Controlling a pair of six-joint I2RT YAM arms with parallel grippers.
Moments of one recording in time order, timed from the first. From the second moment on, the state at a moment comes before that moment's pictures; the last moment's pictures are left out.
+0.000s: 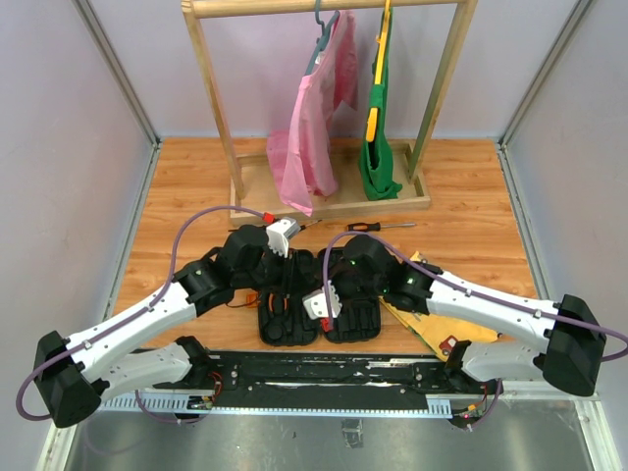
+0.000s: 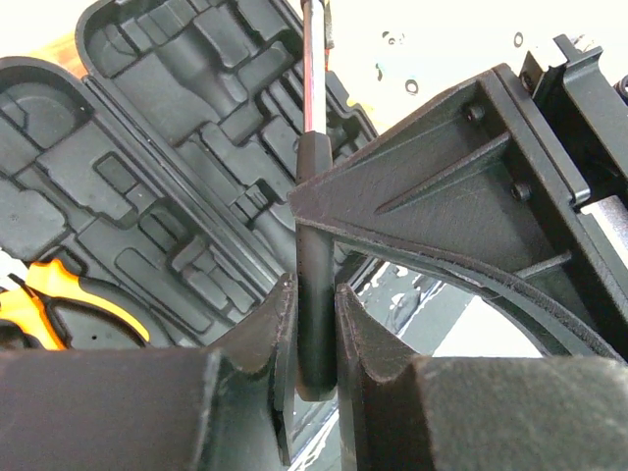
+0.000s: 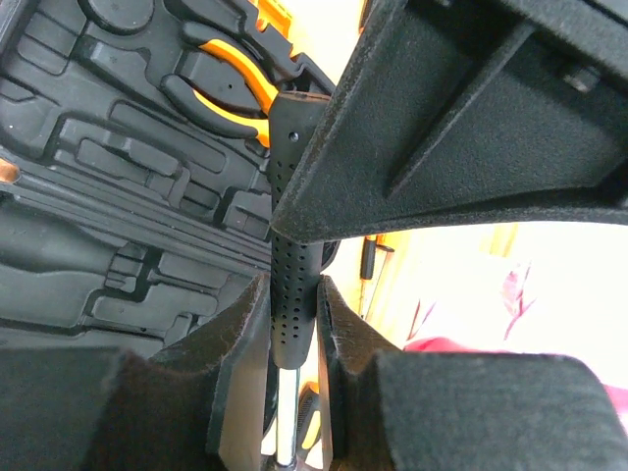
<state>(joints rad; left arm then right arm) -0.82 0.97 0.75 -0.37 0.24 -0.50 1.03 1.22 0.85 -0.28 -0.30 -1.23</state>
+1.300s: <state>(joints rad) -0.82 0.91 0.55 -0.27 0.13 -0.57 1.03 0.92 0.42 -0.03 0.32 1.06</state>
